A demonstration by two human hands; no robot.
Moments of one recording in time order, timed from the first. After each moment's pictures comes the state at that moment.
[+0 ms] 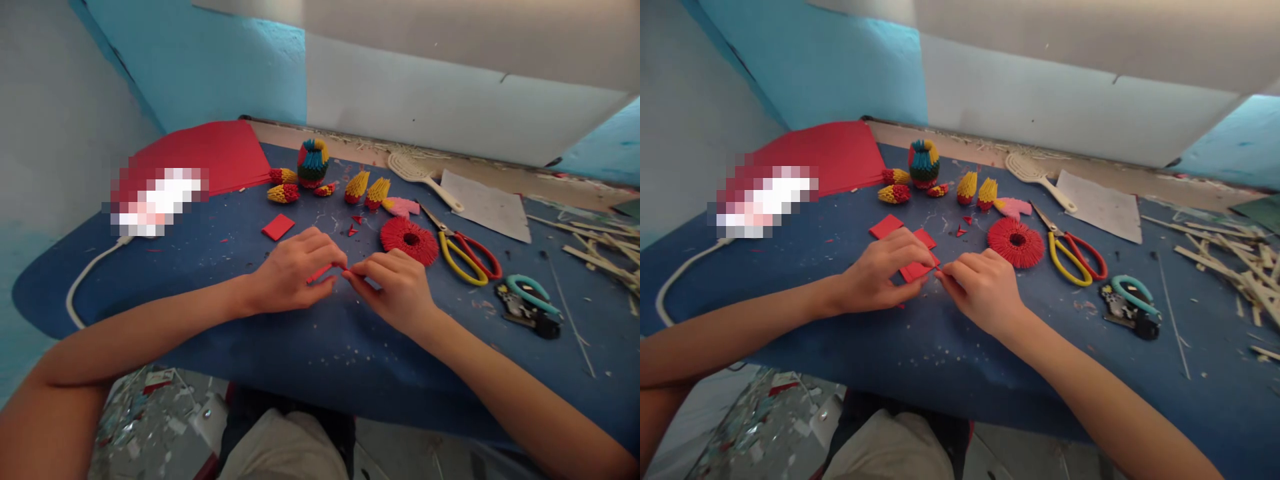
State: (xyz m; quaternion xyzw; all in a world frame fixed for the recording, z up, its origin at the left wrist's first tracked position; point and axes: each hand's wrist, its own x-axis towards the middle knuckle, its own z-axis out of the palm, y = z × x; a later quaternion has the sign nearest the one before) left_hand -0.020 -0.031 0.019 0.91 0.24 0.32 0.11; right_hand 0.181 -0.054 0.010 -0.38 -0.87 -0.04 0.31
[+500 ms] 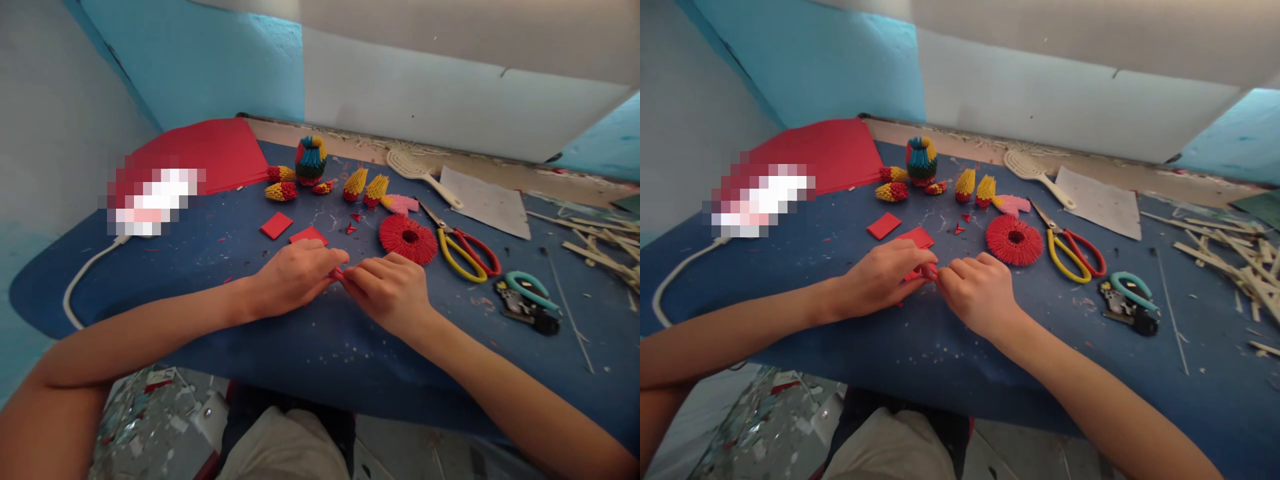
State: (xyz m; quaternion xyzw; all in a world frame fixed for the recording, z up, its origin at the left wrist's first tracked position) left_hand -0.016 -0.034 0.014 0.93 0.25 0.27 0.06; right_hand 0.176 -0.059 0.013 -0.37 -0.89 -0.15 0.23
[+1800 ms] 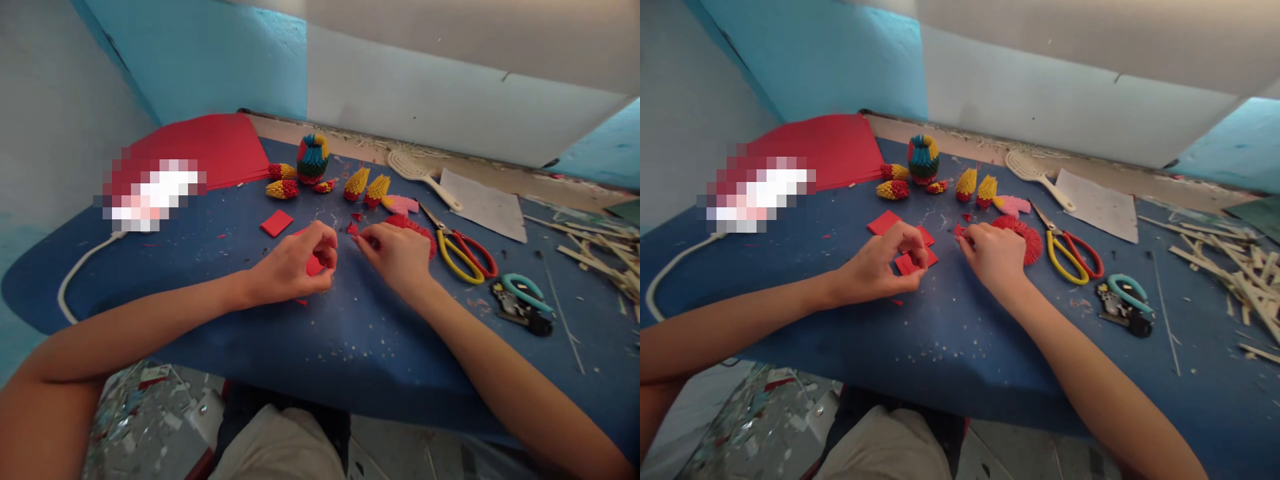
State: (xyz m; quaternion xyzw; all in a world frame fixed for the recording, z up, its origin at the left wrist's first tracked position) left_hand -0.015 -0.032 0.018 0.83 0.30 0.35 0.33; right_hand 0.189 -0.016 0.003 -0.59 -0.78 -0.09 0.18
